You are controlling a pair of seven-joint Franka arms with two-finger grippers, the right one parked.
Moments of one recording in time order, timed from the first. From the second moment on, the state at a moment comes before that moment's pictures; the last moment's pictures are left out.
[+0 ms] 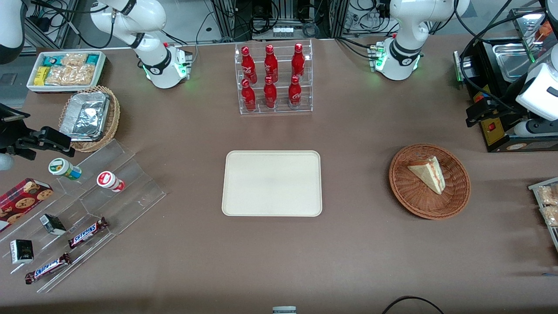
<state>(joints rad) -0.04 -0.01 -0.02 -1.56 0.01 1.49 -0.10</state>
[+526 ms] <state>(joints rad) -0.04 0.00 0.00 -1.56 0.02 1.49 -0.11</state>
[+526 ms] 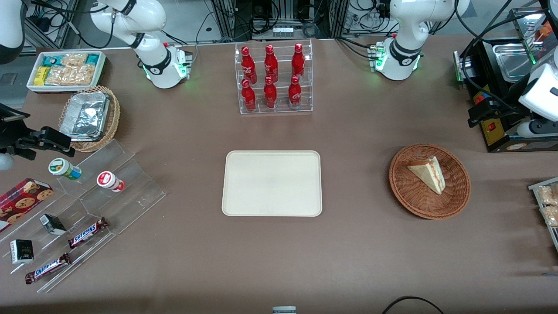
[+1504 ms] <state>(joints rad) 0.09 0.06 0.03 -1.94 0.02 1.87 -0.41</state>
